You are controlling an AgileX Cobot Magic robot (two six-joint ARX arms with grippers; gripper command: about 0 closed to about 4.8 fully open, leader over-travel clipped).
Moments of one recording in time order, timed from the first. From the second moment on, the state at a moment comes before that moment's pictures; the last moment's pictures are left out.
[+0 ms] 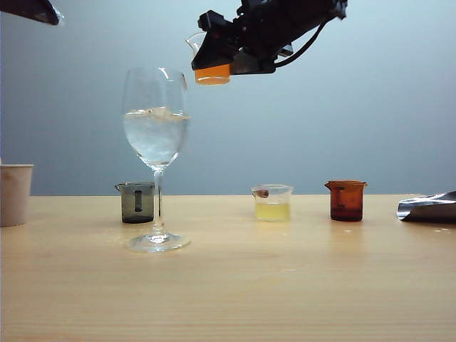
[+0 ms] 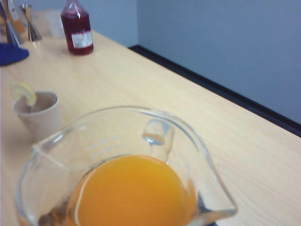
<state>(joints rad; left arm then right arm) -0.27 0.79 0.77 -0.28 0.21 0.10 0.57 1.69 1.27 0.23 -0.25 -0.11</state>
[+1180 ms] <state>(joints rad) -0.51 0.79 0.77 -0.33 0.07 0.03 0.61 1.61 1.27 0.06 -0.28 -0.62</state>
